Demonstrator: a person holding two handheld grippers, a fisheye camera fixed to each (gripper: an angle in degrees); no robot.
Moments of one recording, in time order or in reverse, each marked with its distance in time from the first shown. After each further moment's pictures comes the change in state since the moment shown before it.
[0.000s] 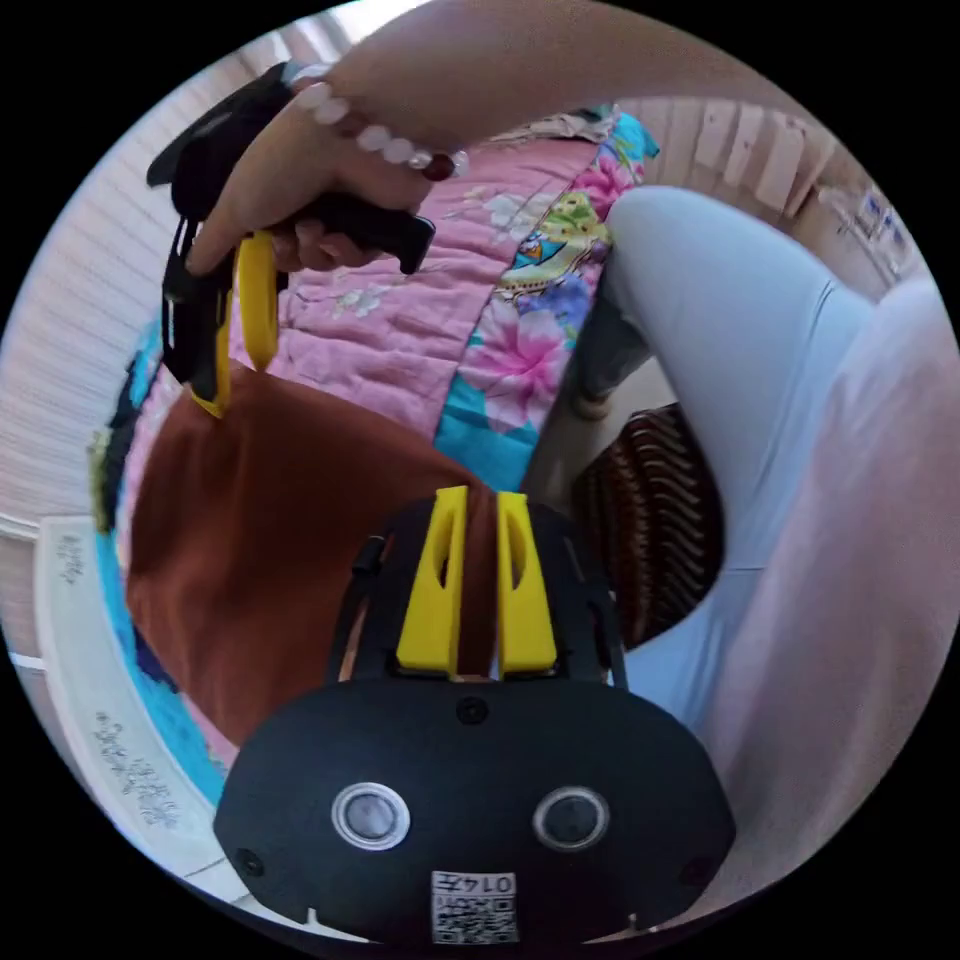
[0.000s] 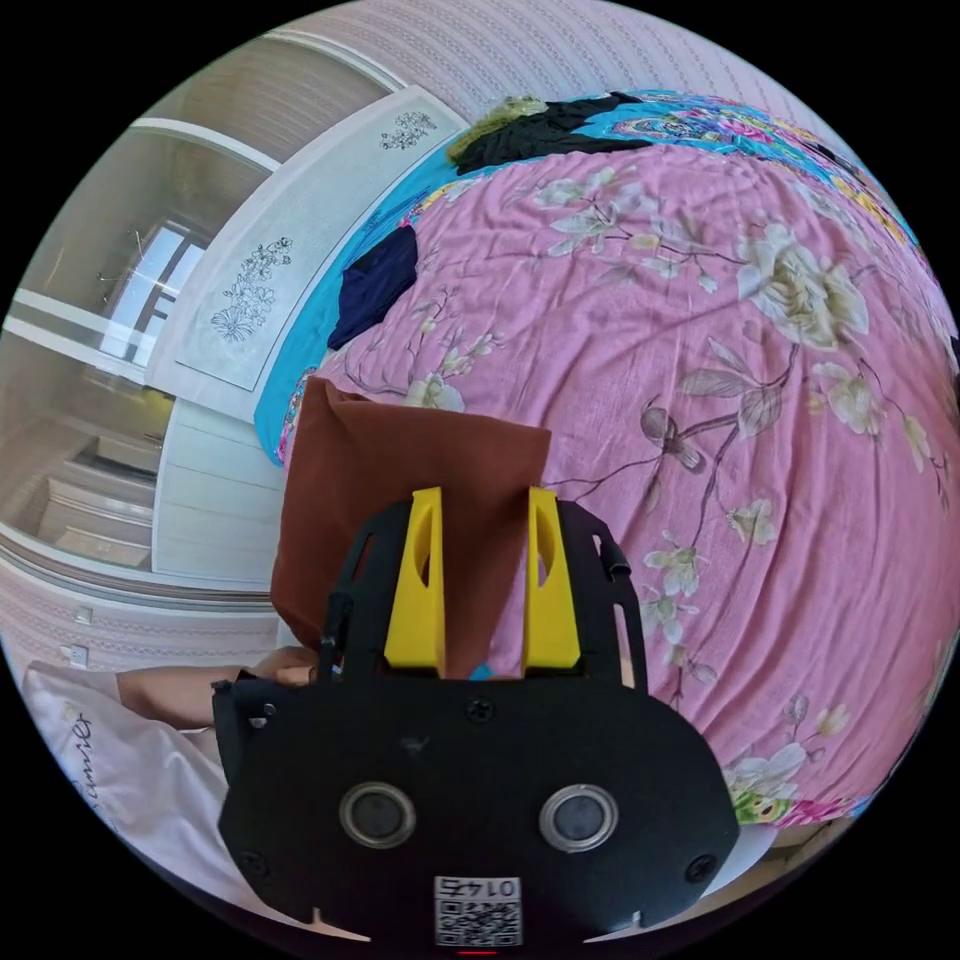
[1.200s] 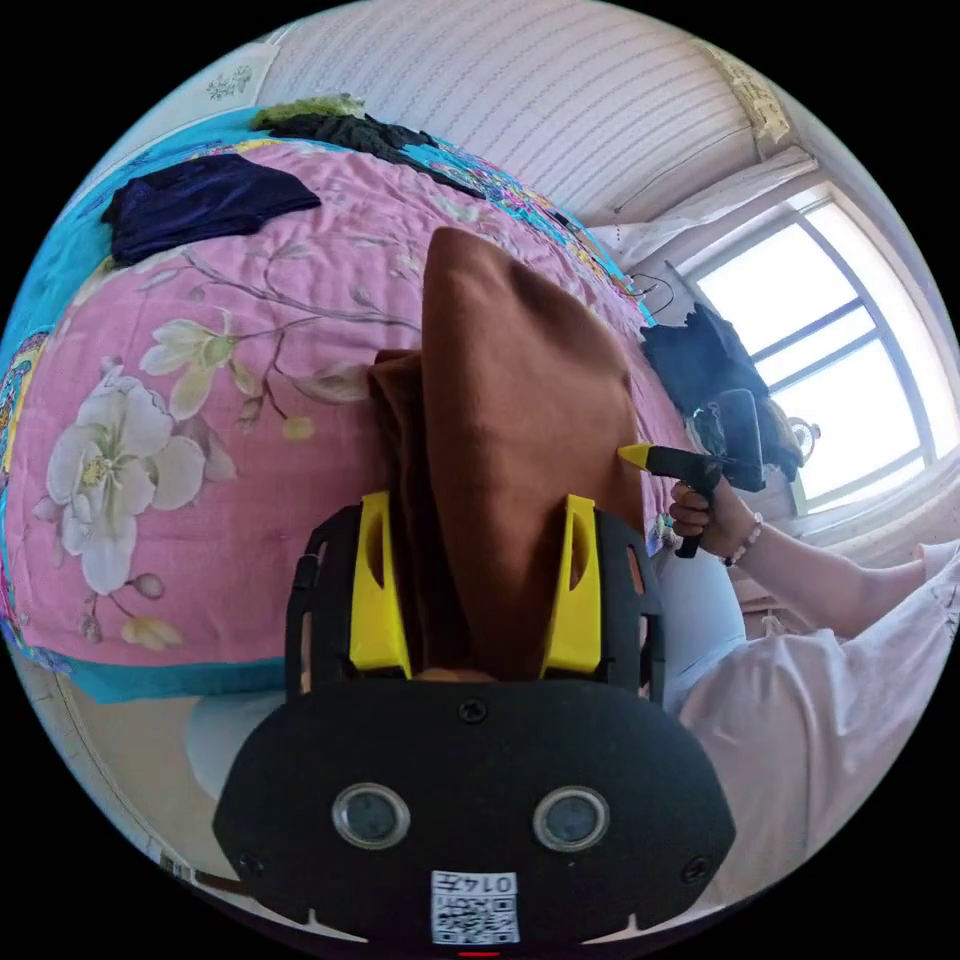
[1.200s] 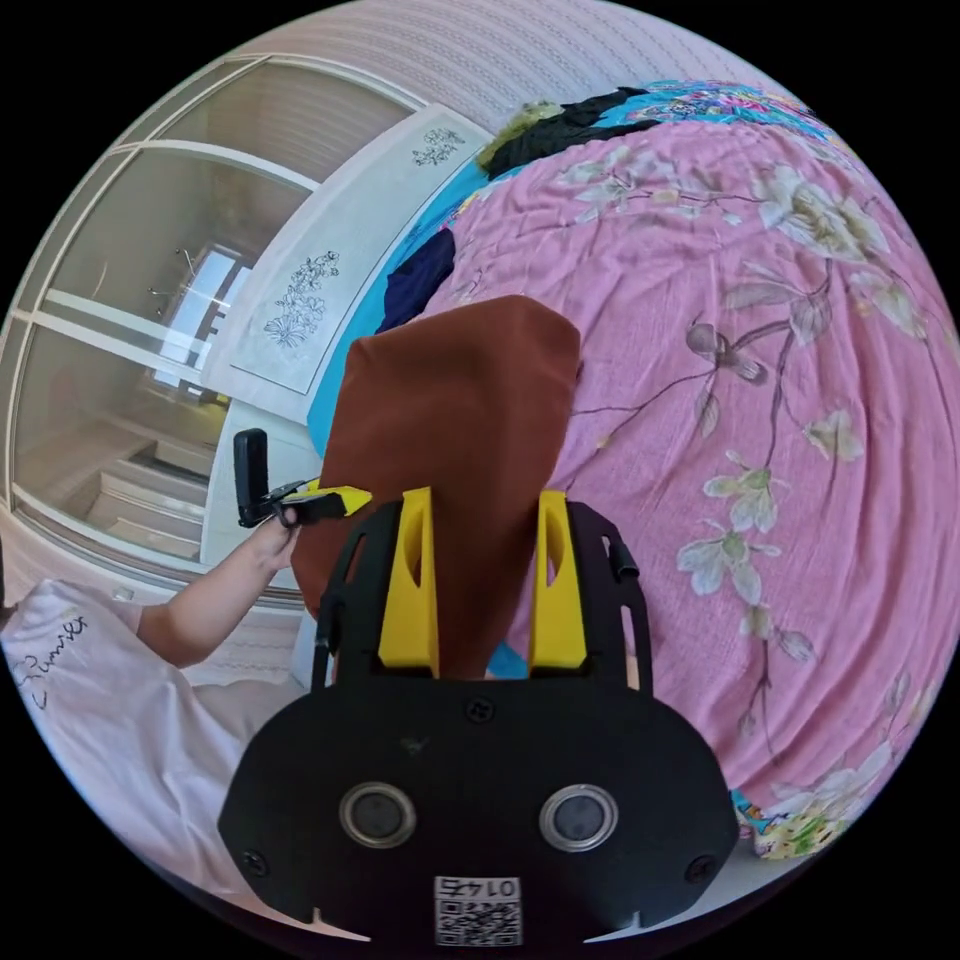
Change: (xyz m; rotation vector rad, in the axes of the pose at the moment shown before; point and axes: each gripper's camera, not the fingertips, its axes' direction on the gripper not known) left arm -0.293 0.125 0.041 0.344 0.490 -1.011; right arm 0.028 0.050 -0.105 0.055 -0.201 -0.006
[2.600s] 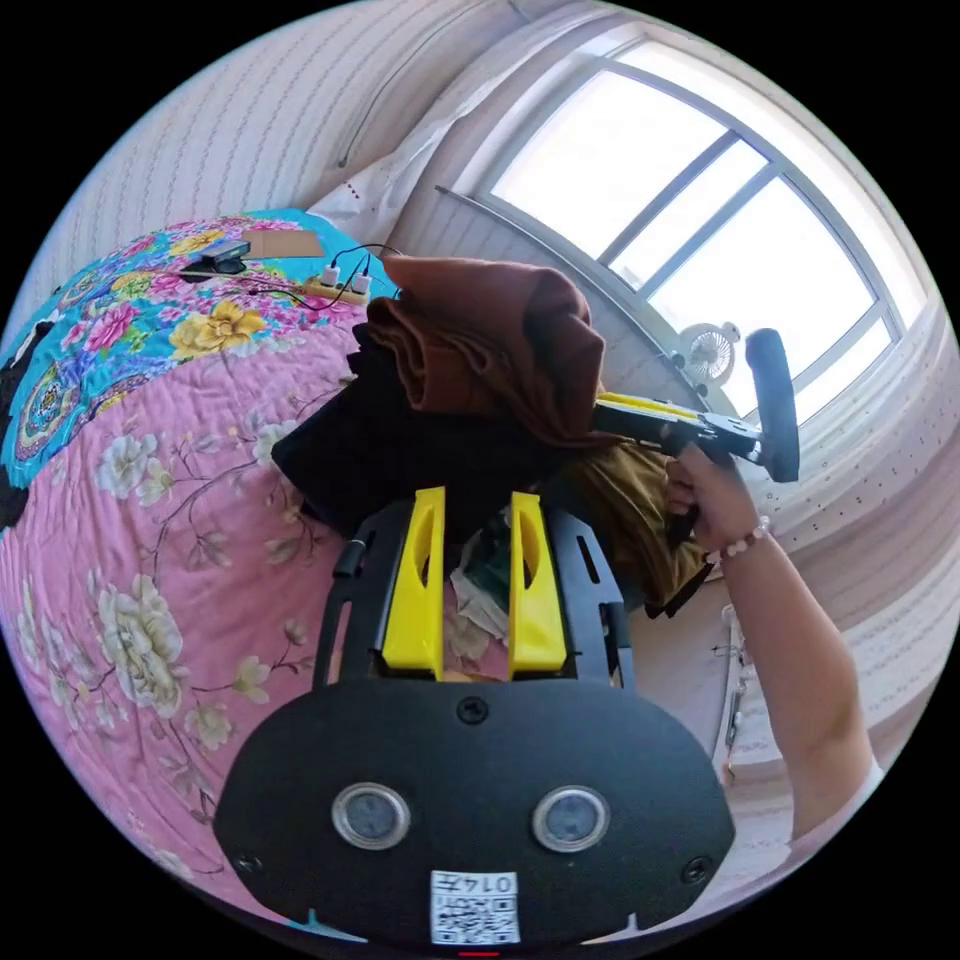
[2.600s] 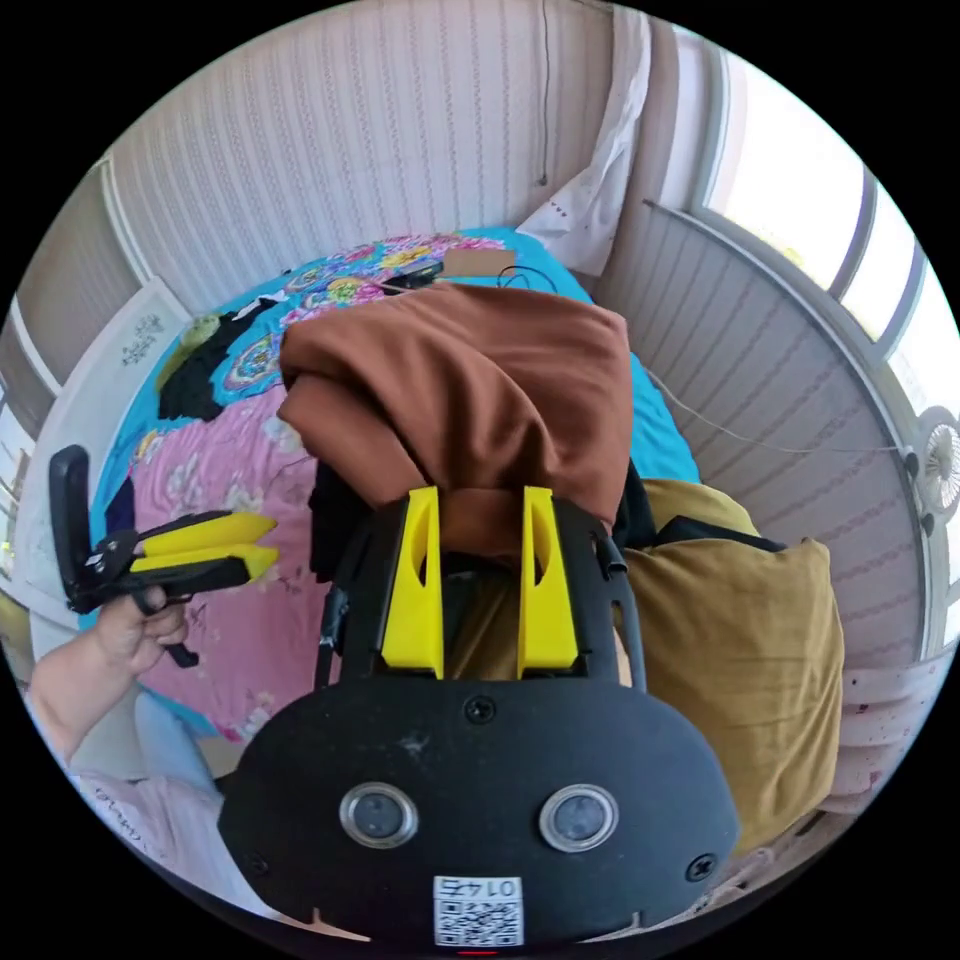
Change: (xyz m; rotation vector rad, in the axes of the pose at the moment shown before) left arm 0.514 -0.357 0.195 -0.110 0.182 0.483; right arm 0.136 -0.057 -0.531 0.357 0.894 0.324
